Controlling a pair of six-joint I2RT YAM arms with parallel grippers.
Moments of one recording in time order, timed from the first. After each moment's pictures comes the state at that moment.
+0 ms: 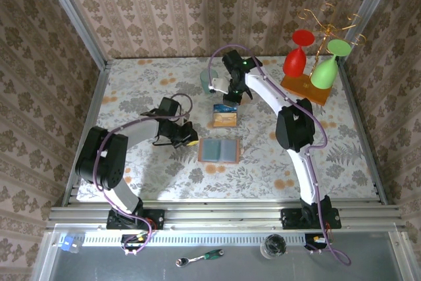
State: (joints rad) left arm -0.44 1.66 0.91 -0.41 0.61 -0.66; right arm 0.44 2.31 2.19 -1.15 -0.15 -0.82
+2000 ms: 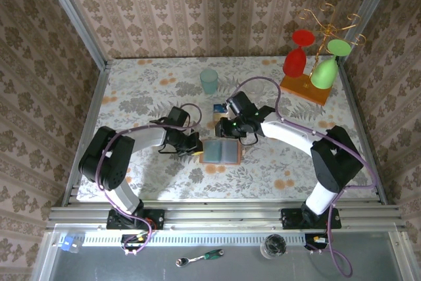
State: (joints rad) left arm -0.54 1.67 0.82 -0.34 0.55 -0.65; right arm 0.64 1.69 1.15 -0.43 -0.30 0.64
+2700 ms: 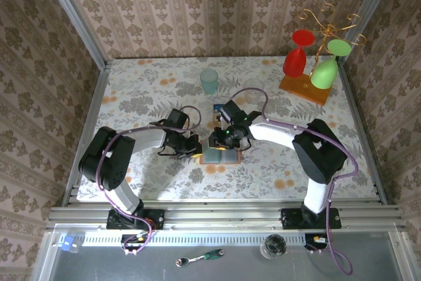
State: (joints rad) left arm -0.54 1.67 0.80 -0.33 0.55 -0.65; right arm 0.68 1.82 1.15 -0.42 -0.40 0.75
